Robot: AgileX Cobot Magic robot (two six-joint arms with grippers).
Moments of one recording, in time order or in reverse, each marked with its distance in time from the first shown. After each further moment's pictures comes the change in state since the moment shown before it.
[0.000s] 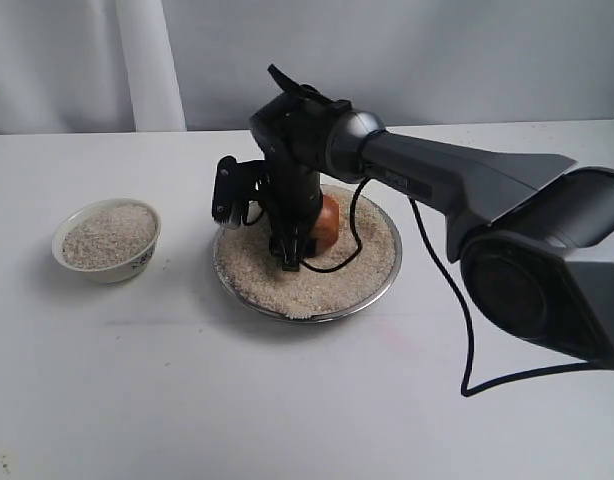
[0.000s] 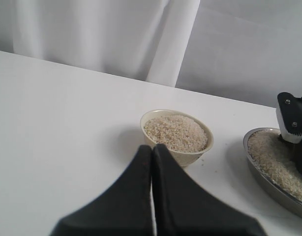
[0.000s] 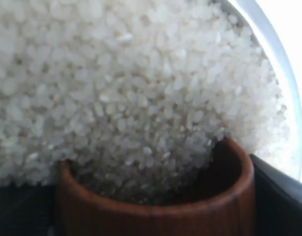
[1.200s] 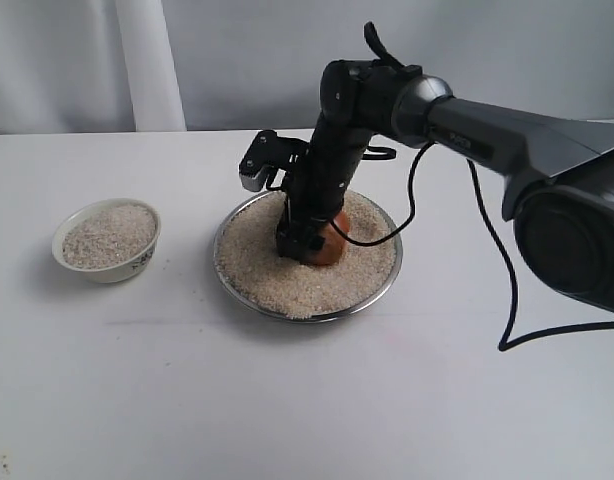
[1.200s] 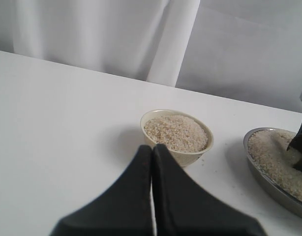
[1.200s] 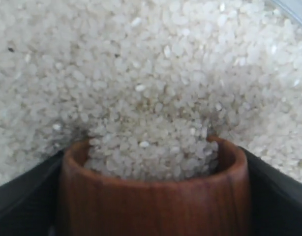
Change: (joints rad) left arm 0.000 0.000 0.000 0.000 0.000 0.000; right arm -0.150 -0.051 0.021 0.470 0.093 -0.122
